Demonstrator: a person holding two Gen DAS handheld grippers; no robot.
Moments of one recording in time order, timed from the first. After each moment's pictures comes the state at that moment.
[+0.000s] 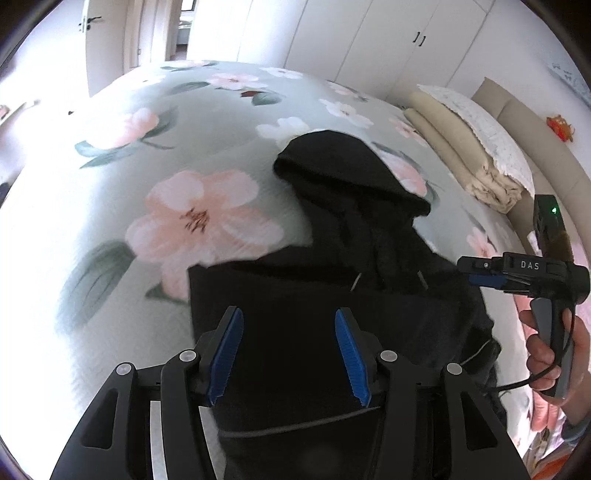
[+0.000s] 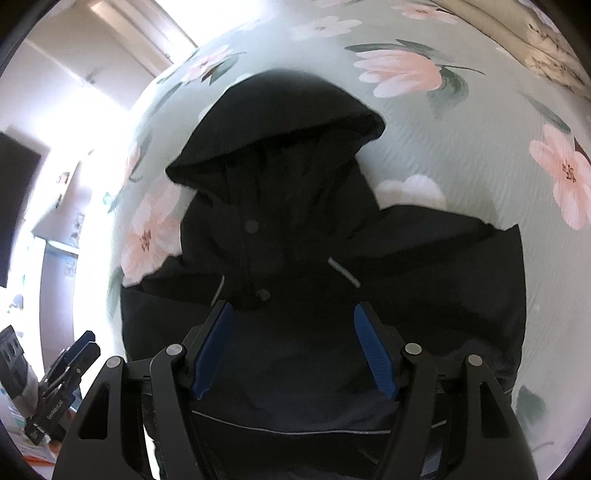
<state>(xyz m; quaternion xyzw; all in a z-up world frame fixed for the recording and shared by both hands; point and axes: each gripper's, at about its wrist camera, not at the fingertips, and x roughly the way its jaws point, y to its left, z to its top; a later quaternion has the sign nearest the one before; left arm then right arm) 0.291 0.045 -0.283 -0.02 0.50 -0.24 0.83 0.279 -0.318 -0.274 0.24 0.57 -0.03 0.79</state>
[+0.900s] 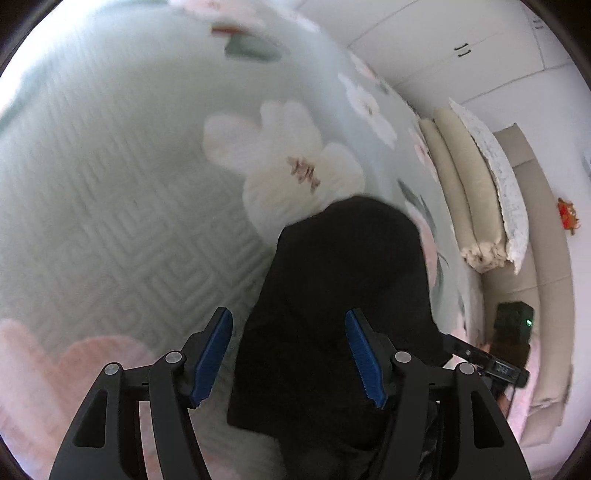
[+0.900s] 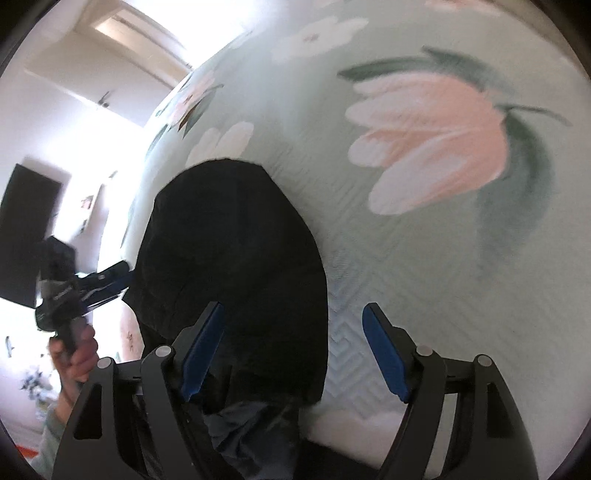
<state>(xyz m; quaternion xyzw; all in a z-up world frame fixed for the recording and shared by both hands) 0.584 -0.068 -0.408 -0.17 0.62 -0.31 0.70 0.456 -0.454 -0.358 0.29 0.55 0.06 0.78</state>
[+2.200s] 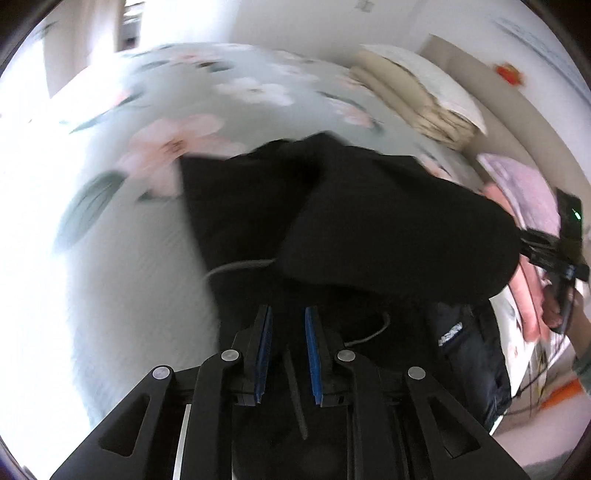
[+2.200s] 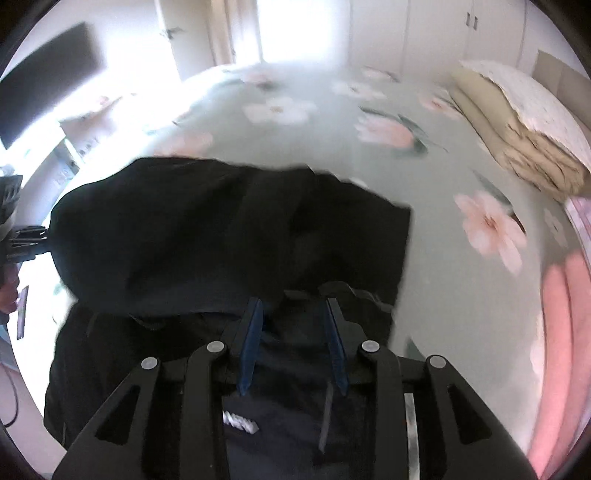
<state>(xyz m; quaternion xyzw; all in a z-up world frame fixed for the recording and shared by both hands) 0.166 0.120 -0.289 0.01 0.53 -0.32 0.79 0.084 -0.297 -0.218 0.01 0.51 0.00 0.86</state>
